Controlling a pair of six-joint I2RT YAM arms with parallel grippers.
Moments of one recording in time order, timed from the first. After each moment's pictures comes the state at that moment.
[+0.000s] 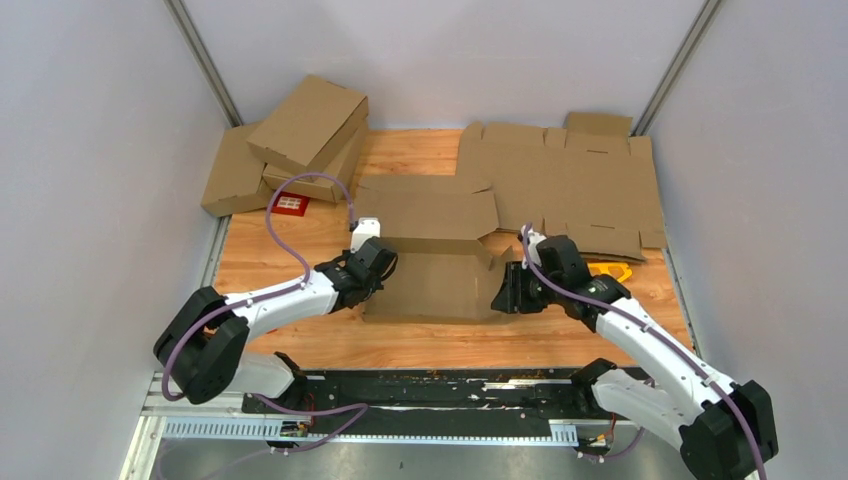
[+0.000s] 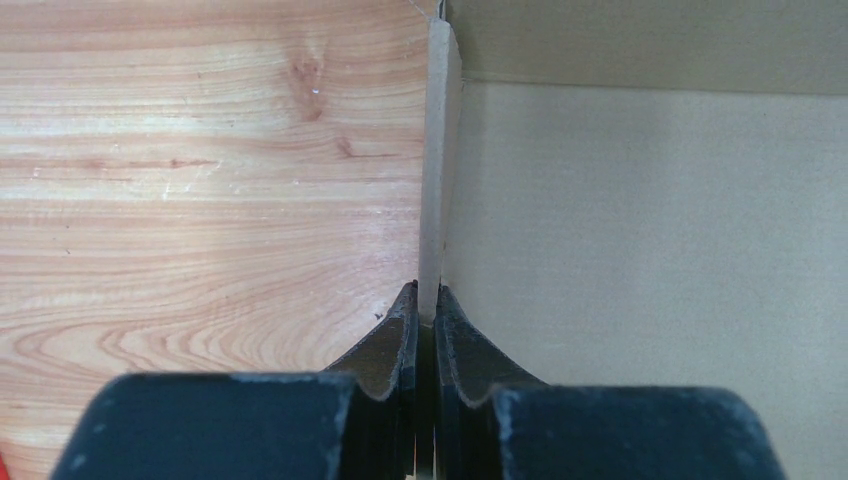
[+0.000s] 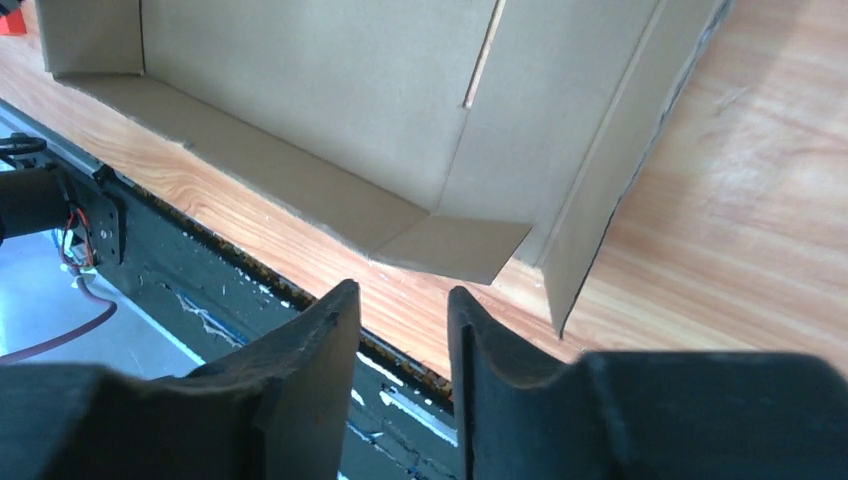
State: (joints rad) left arm -0.75 1.35 0.67 -0.27 -0.55 -0.58; right arm 0.51 0.94 0.63 -0.55 -0.30 0.44
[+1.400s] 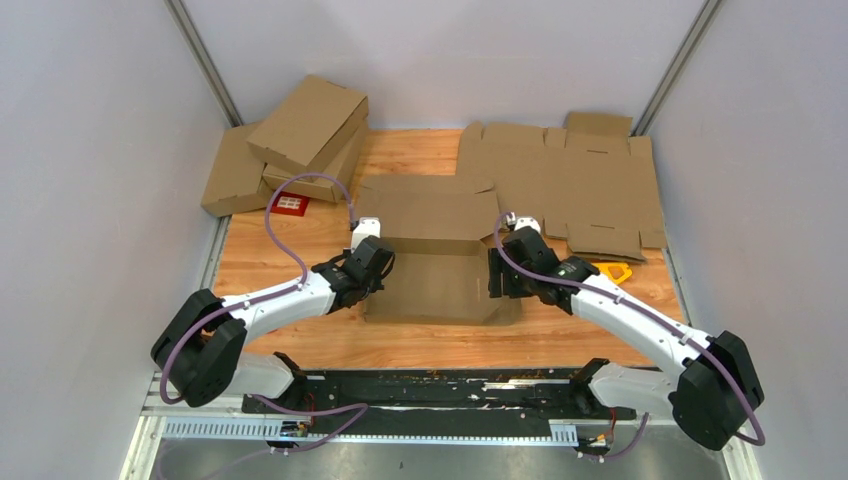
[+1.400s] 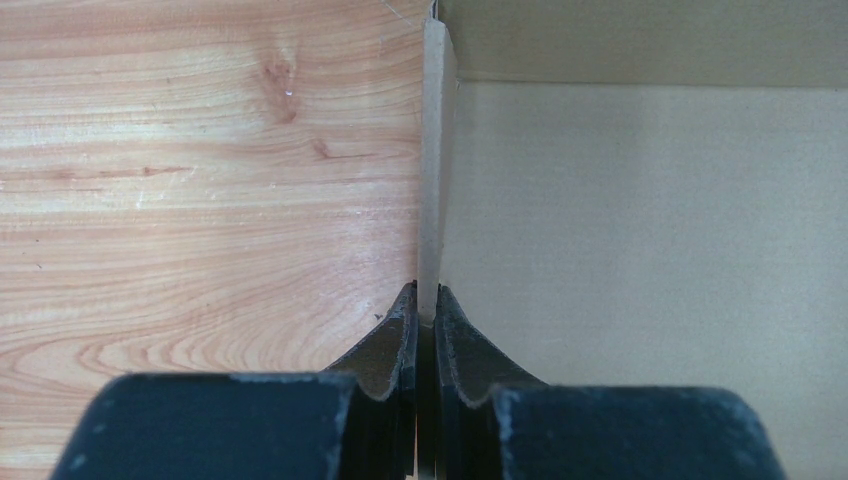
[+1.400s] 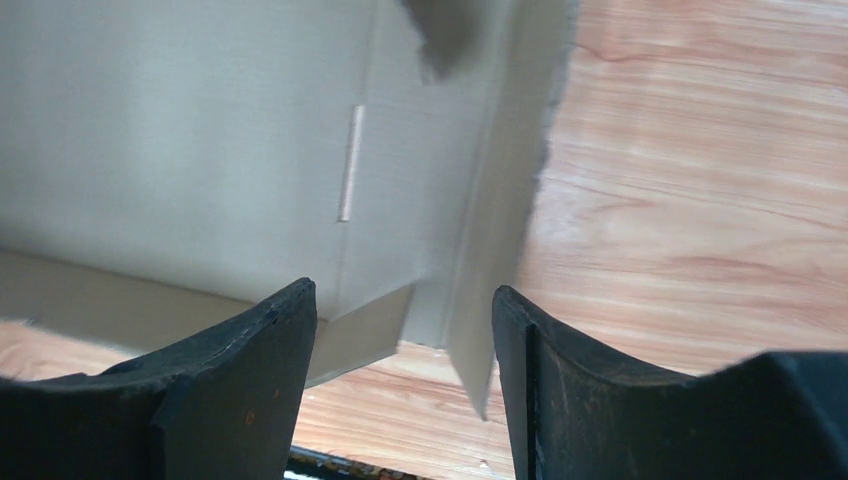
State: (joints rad) left arm -0.74 1.33 0.66 -0.25 -0.49 -0.55; right arm 0.67 1.15 0.76 -0.55 0.16 0.50
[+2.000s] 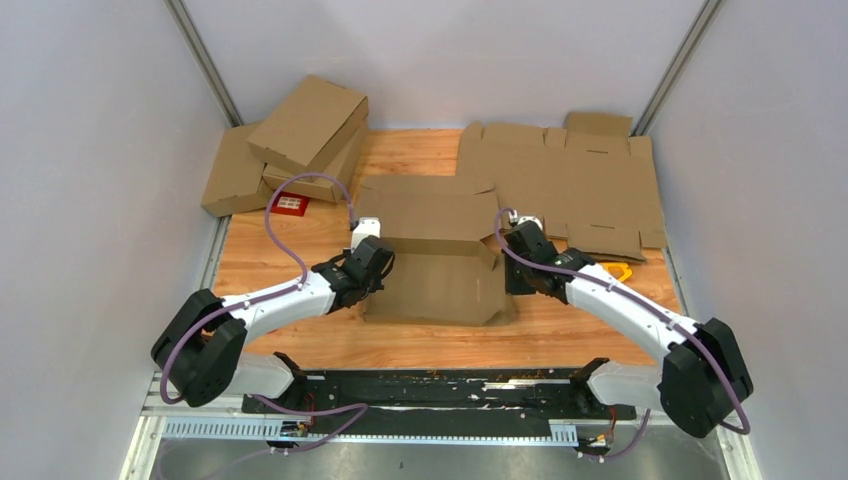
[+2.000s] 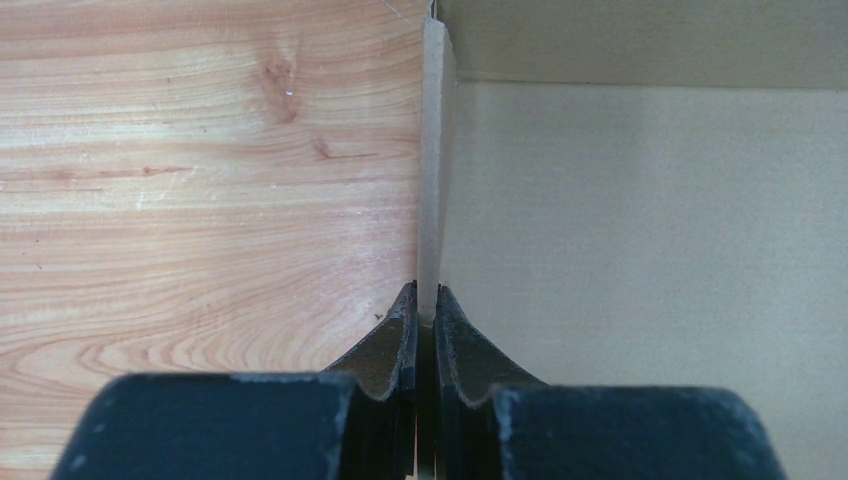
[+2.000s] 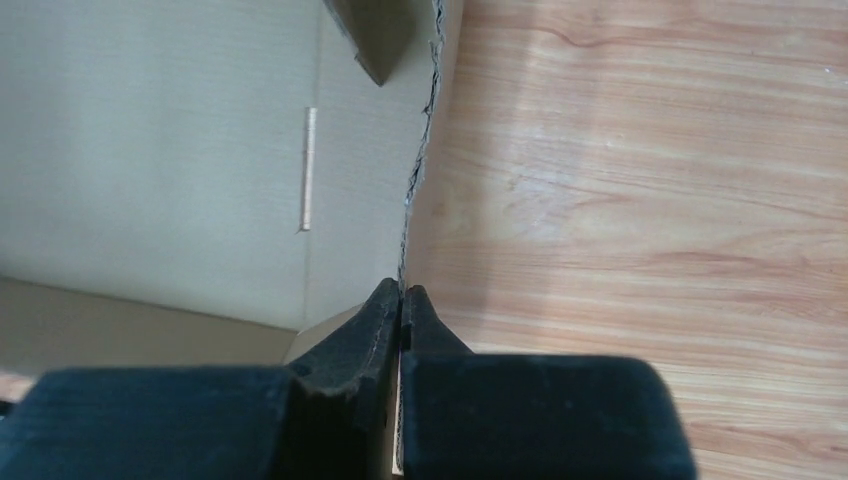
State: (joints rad) left arm -0.74 1.33 0.66 -0.25 -0.49 -0.55; right arm 0.61 1.24 0.78 -0.58 0.16 0.48
